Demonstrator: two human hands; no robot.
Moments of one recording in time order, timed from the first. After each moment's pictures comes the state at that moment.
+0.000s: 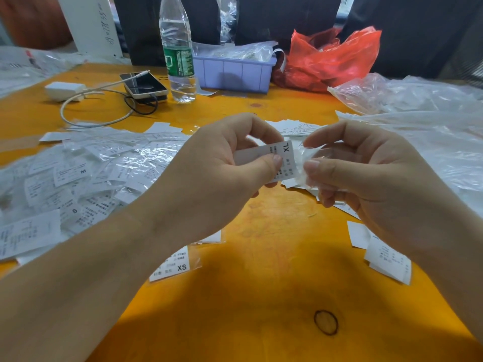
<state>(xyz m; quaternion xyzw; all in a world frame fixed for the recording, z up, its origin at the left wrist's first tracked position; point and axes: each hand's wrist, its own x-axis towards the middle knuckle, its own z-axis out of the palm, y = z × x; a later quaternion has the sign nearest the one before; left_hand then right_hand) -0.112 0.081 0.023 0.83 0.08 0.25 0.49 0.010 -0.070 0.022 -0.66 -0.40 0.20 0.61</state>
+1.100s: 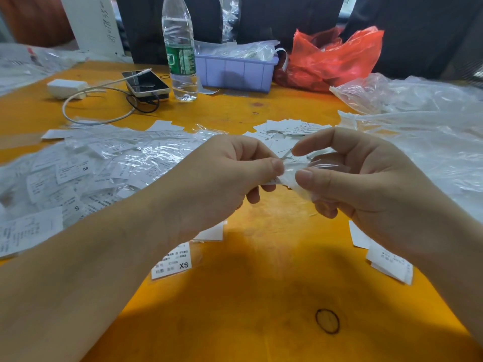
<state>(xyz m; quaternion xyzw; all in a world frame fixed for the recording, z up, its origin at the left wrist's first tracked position) -0.104 0.087 0.018 0.80 0.12 0.14 0.57 0.006 -0.068 0.019 -0.62 -0.43 0.25 0.60</state>
